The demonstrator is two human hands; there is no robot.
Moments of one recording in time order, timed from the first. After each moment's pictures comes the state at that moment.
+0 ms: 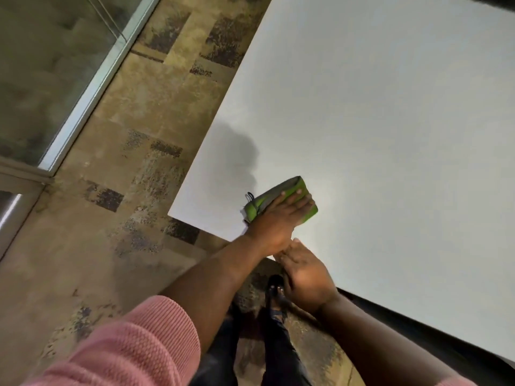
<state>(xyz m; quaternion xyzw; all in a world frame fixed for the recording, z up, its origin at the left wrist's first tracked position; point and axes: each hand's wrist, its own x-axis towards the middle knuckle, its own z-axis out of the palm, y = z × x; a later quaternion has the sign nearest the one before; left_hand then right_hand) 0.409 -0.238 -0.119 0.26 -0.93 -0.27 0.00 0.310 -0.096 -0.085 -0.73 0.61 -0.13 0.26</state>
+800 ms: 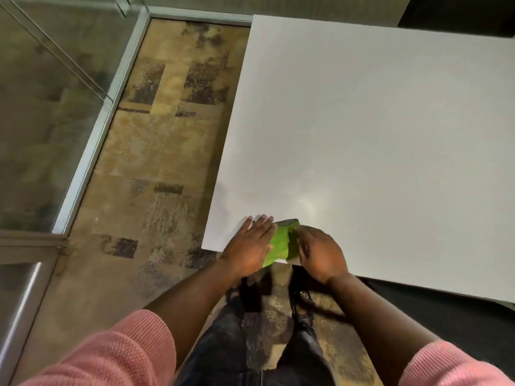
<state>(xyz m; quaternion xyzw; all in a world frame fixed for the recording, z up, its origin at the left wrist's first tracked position) 0.527 -0.275 -0.040 0.23 -0.95 -0.18 -0.14 0.342 -0.149 -0.008 -0.54 0.80 -0.10 0.25</state>
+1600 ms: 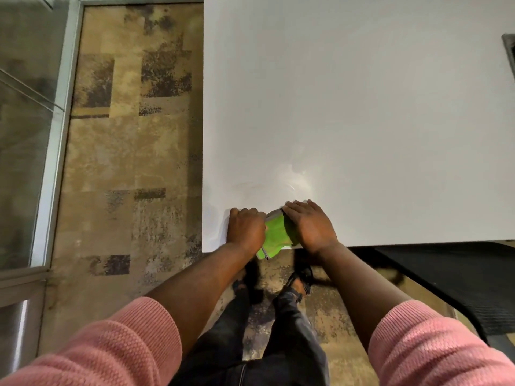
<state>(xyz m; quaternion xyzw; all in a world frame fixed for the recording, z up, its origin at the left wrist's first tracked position) 0.504 -0.304 -0.044 0.32 -0.92 -0.16 -0.17 0.354 -0.177 -0.050 -0.56 0.80 -0.02 0.22</state>
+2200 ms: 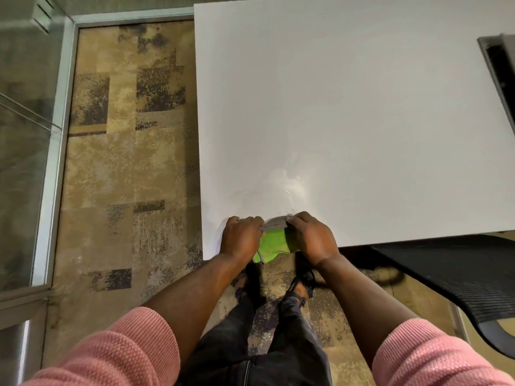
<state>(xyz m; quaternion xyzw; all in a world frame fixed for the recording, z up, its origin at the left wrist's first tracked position) 0.521 -0.306 -0.031 0.32 -0.91 -0.26 -0.09 0.372 -0.156 -0.032 -0.47 0.84 -0.13 0.23</state>
